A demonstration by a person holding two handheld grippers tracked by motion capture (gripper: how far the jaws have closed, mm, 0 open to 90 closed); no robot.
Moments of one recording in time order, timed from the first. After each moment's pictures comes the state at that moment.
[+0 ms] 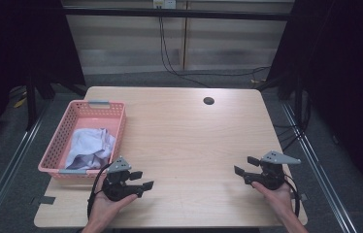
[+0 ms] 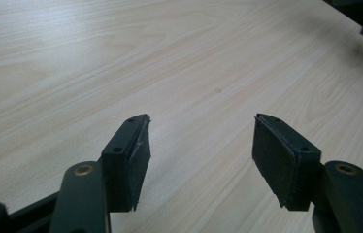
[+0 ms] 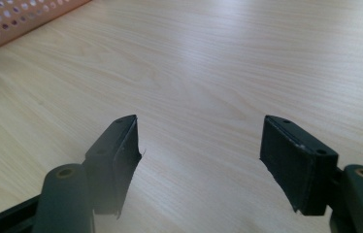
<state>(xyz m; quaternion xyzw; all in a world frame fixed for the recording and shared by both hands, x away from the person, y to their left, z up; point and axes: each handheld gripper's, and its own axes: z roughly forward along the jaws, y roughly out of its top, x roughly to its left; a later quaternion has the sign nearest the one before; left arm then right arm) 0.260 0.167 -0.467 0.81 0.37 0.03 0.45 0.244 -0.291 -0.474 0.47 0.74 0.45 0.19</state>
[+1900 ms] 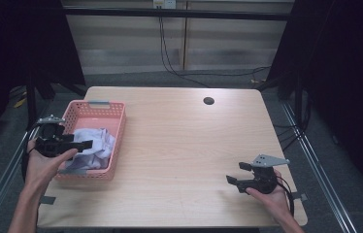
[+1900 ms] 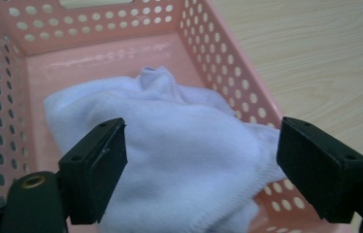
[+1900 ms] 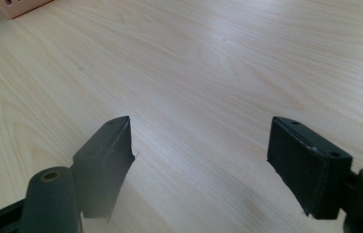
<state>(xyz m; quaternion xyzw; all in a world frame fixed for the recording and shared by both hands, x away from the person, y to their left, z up) 0.350 0.318 -0.390 0.78 0.51 0.13 0.35 0.241 -0.271 -0.477 0.41 0.79 0.43 0.15</state>
